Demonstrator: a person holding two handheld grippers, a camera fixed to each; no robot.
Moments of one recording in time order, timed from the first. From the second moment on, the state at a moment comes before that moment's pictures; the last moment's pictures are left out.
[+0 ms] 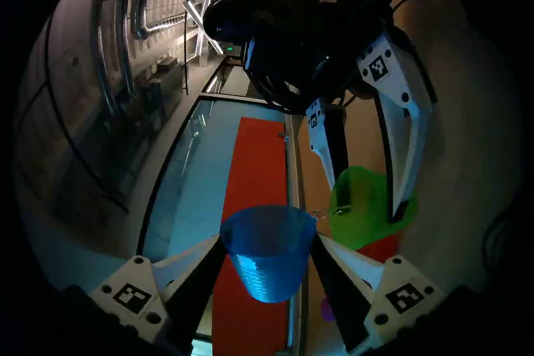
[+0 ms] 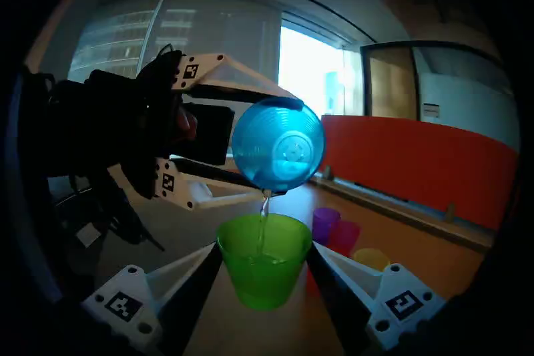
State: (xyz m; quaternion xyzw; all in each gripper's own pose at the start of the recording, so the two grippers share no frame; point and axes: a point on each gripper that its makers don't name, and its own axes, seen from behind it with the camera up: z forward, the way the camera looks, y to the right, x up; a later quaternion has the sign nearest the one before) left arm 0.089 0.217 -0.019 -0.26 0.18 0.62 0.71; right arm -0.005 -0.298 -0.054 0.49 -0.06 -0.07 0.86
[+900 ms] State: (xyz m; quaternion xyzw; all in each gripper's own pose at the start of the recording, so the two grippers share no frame) left arm 0.098 0.215 -0.022 -0.25 0.20 0.65 0.69; right arm -0.007 -0.298 -0.055 0.49 -0.06 -0.07 0.86
